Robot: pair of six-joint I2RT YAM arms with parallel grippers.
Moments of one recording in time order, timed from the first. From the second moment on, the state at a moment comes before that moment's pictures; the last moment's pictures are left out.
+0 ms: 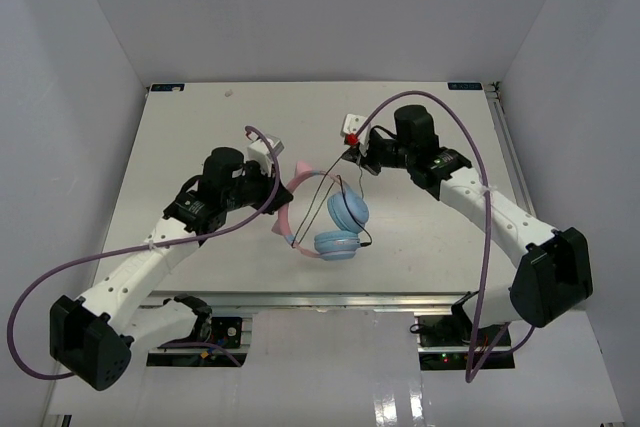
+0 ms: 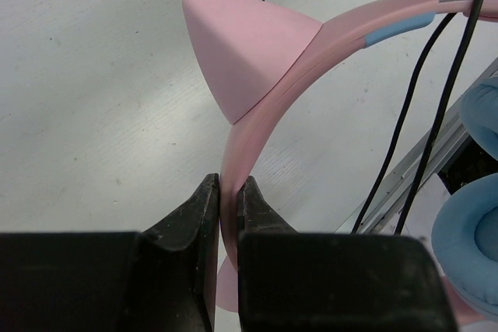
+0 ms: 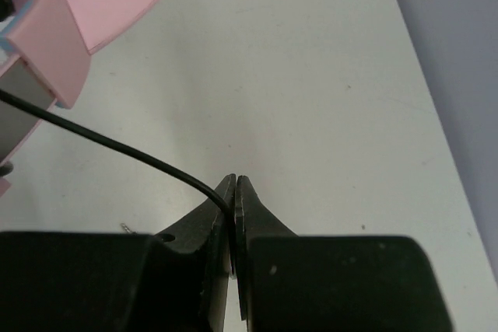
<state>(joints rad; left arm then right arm) -0.52 1.05 0.87 -0.32 0.33 -0.17 0.55 1.40 1.14 -0.18 -0.55 -0.66</state>
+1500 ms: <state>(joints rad) -0.52 1.17 1.34 -0.37 -0.19 -0.59 0.60 1.36 0.69 0.65 -1.10 0.32</state>
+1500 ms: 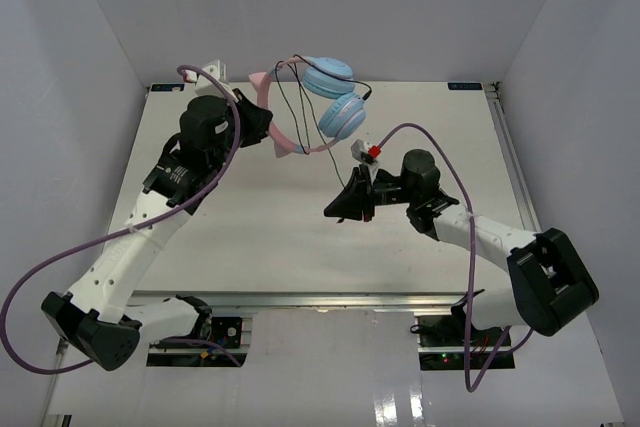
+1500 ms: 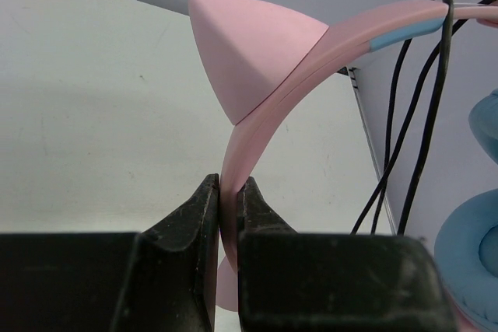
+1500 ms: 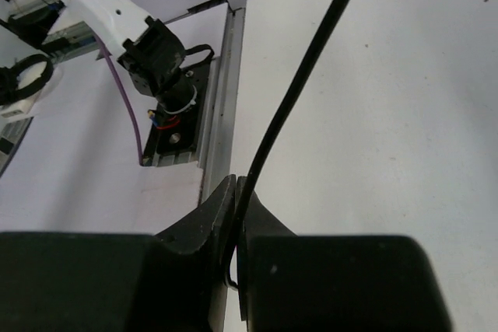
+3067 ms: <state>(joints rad) -0.61 1.65 1.03 -0.46 -0.17 -0.59 0.64 1.68 0.96 0.01 -0.95 -0.03</state>
